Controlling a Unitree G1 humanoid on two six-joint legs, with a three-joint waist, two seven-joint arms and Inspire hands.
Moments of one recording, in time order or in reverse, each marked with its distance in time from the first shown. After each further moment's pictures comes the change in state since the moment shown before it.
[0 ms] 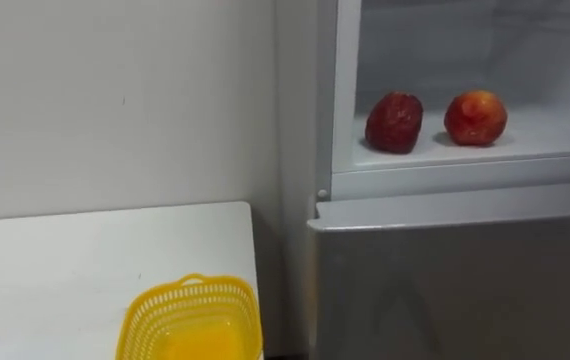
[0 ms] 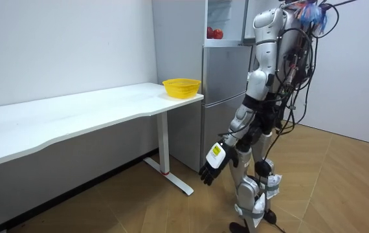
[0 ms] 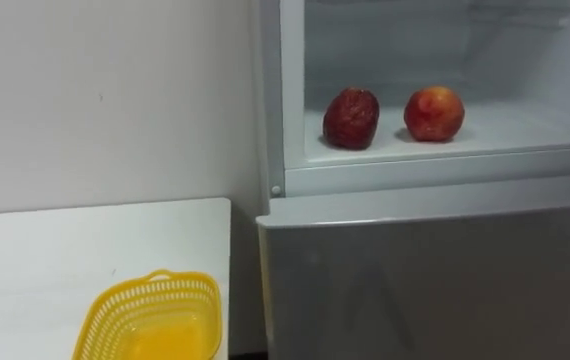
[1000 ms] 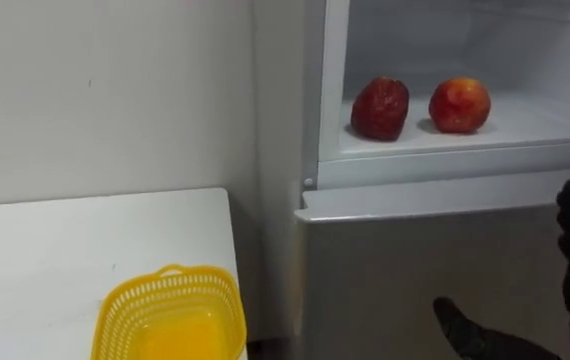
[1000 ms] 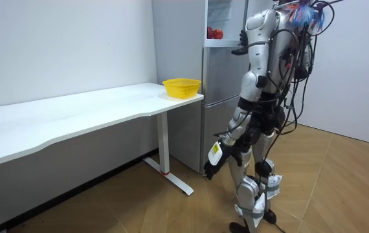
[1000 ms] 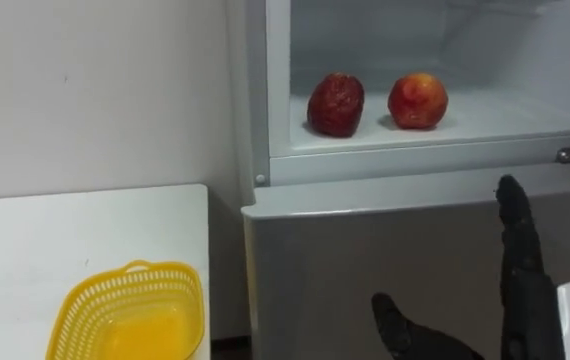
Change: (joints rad) left arm -0.061 0.026 -0.148 0.071 -0.002 -0.101 -0.051; right arm -0.098 -0.070 0.128 -0.951 -0.154 -0.164 -0.183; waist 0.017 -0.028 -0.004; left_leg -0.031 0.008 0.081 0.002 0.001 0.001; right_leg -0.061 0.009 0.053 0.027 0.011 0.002
